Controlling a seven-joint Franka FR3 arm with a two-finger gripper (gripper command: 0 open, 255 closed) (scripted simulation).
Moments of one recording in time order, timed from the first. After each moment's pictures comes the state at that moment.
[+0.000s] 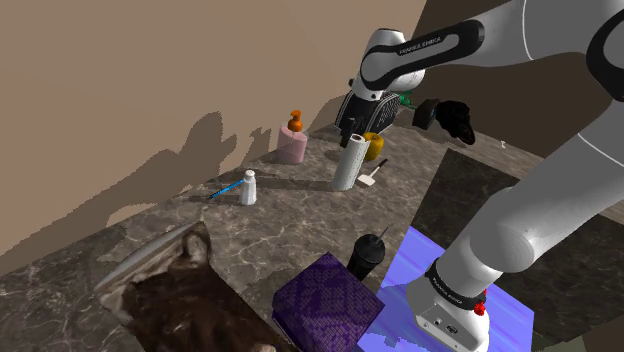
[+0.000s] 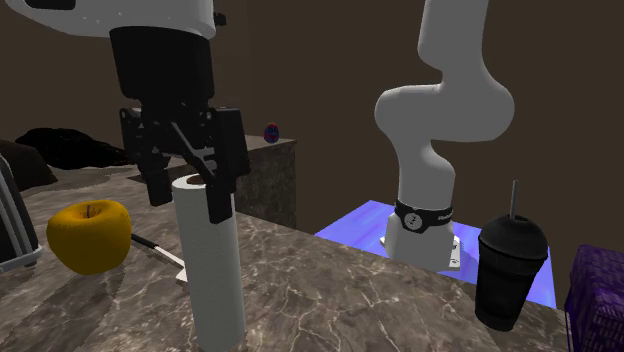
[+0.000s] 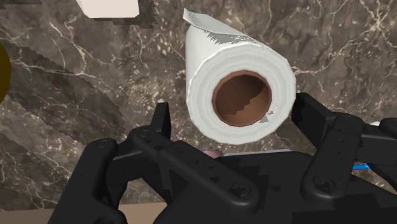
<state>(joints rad) -0.04 -0.17 -0.18 -2.33 -0.01 2.16 -0.41</state>
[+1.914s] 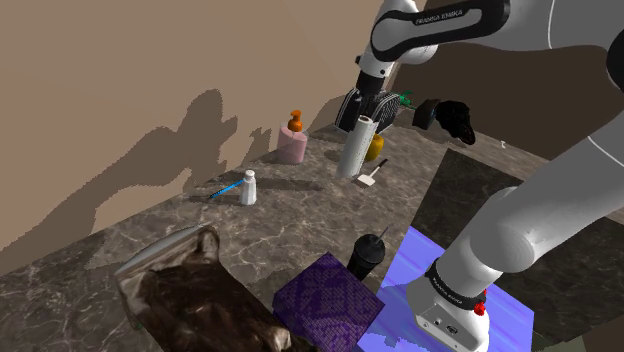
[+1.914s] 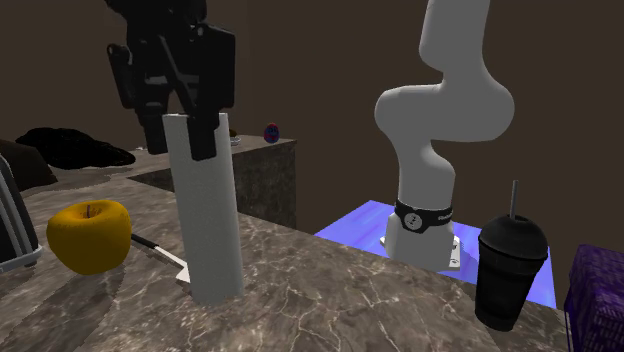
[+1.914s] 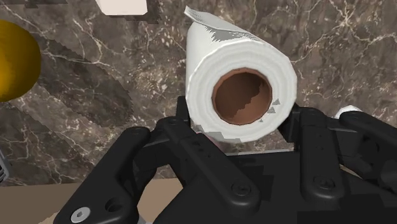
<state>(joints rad) -0.04 -0.23 -0.17 -2.21 -0.02 1.98 -0.40</state>
